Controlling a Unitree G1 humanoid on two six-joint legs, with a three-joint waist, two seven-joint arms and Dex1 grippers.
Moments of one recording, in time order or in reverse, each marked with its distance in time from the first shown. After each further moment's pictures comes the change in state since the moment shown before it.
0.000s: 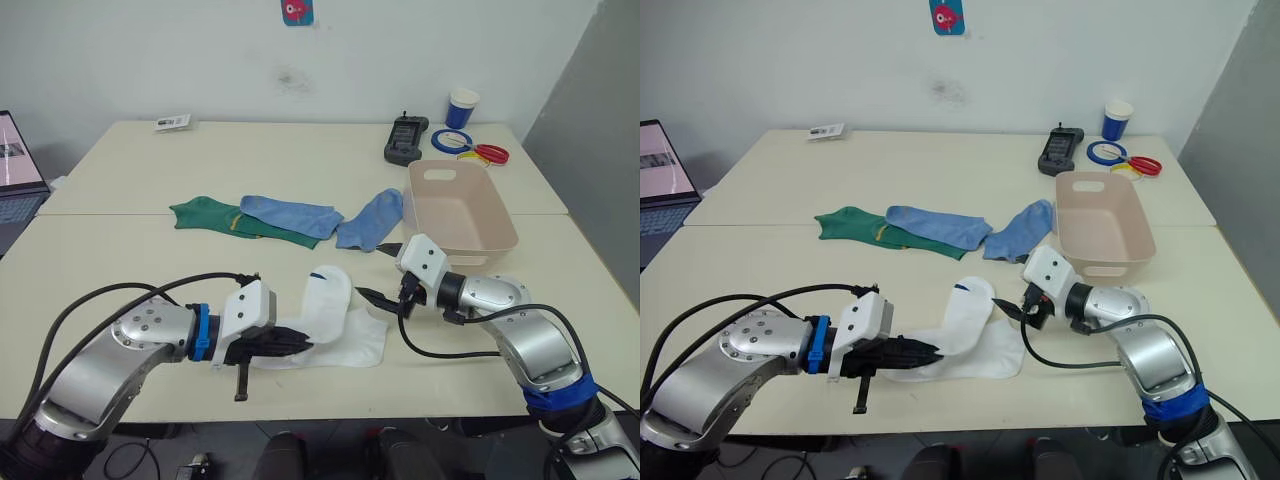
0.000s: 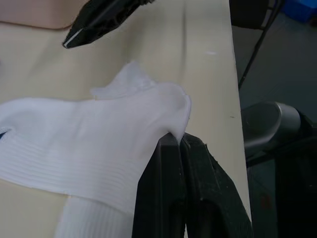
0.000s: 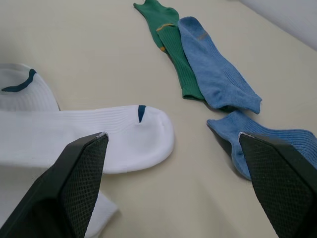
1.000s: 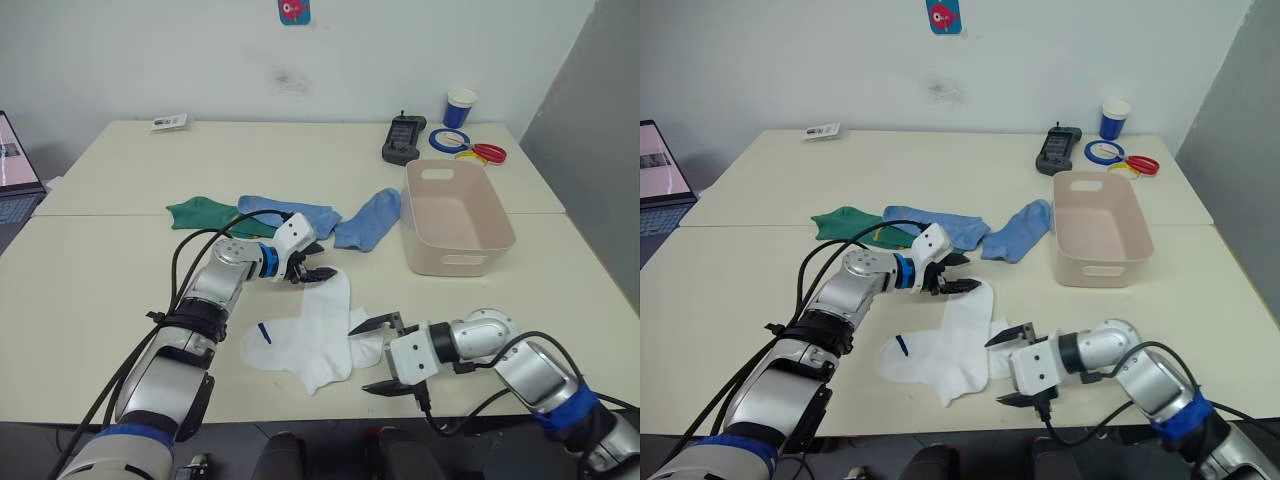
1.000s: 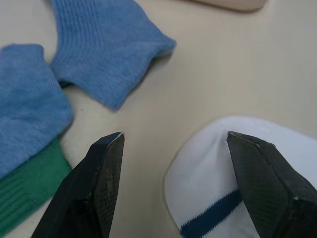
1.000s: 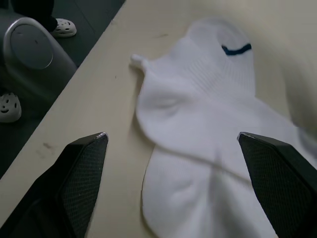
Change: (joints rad) left arm -0.684 -0.423 -0.176 1.248 0.398 -0.401 0.054; right arm 0.036 -0.120 0.277 0.140 -0.202 -0.649 0.372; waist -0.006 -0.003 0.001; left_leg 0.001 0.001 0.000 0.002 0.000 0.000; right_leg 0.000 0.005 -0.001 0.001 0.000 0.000
